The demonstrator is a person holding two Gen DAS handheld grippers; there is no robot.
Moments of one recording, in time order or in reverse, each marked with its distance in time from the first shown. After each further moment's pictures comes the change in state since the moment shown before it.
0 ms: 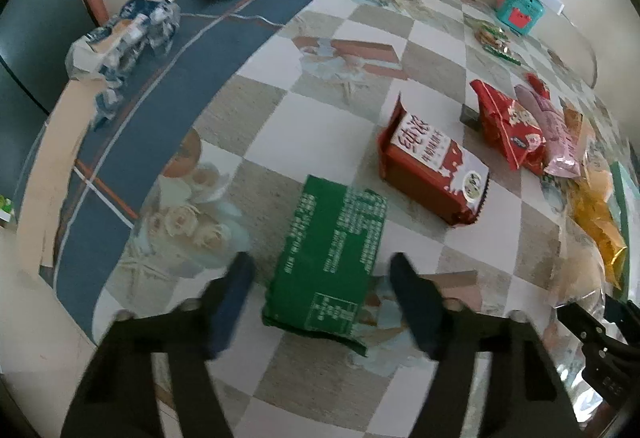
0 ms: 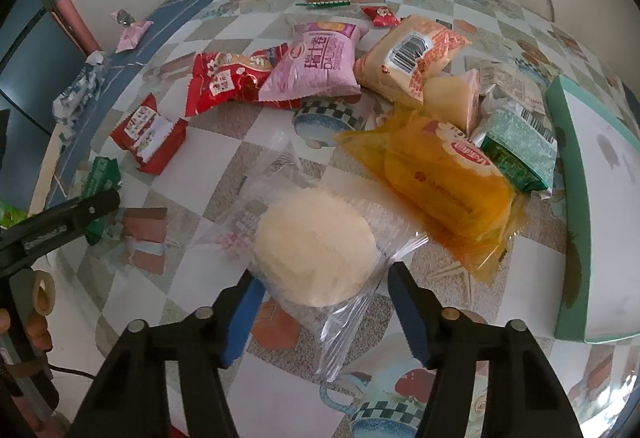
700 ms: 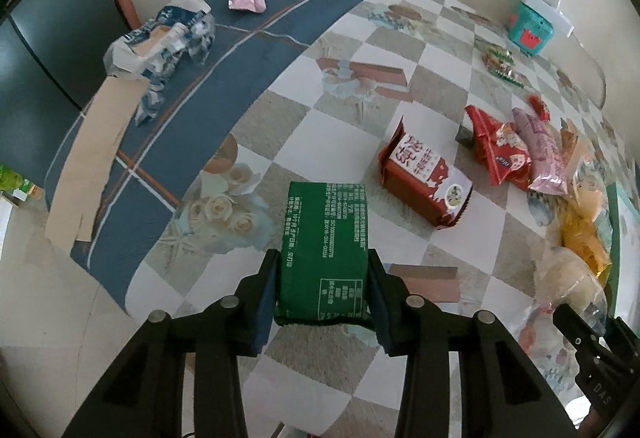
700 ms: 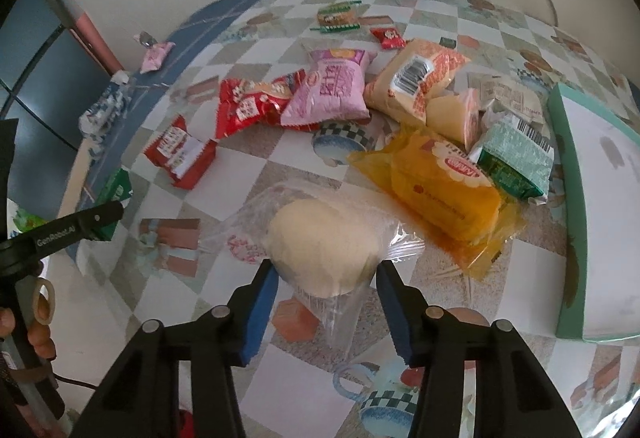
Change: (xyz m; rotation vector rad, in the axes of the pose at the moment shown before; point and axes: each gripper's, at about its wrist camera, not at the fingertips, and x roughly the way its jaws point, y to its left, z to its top) left arm -0.040 -0.004 -0.002 -0.065 -0.021 0.063; right arm -0.029 -0.008 -0.003 0.015 -0.064 0.106
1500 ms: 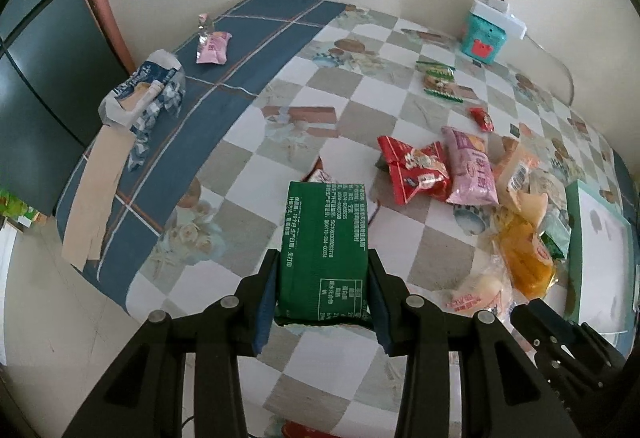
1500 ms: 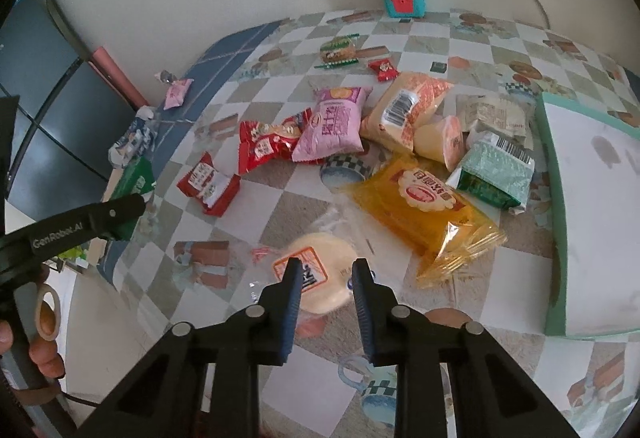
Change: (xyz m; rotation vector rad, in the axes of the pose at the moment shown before) left arm -0.054 -0.061 0.004 0.064 -0.061 -0.008; right arm -0.030 -0.018 0.001 0.053 -0.062 0.086
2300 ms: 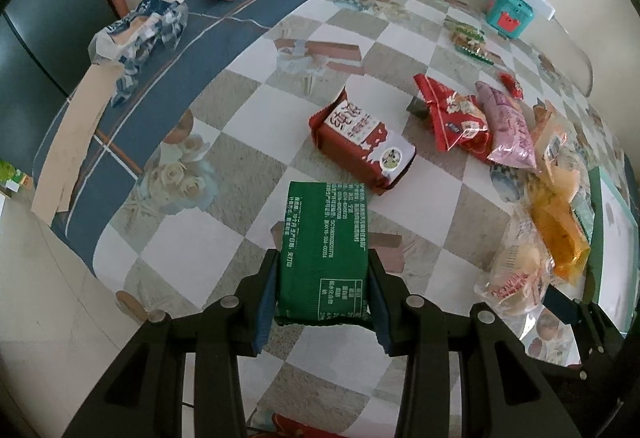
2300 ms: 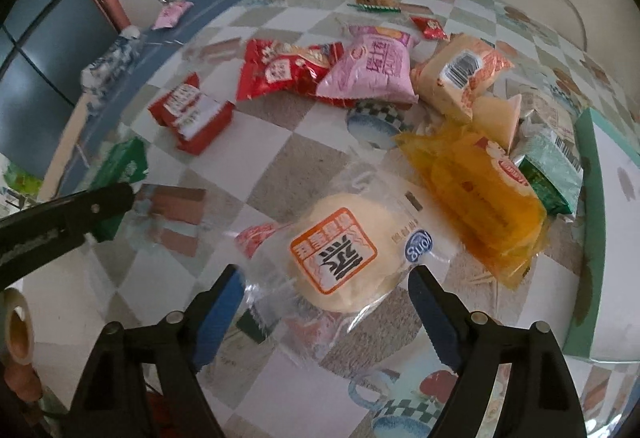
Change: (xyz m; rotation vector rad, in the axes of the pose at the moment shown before) left arm 0.049 0.022 -0.028 -0.069 0.108 -0.030; right arm 0.065 0.036 -0.010 -0.170 0.142 -0.146
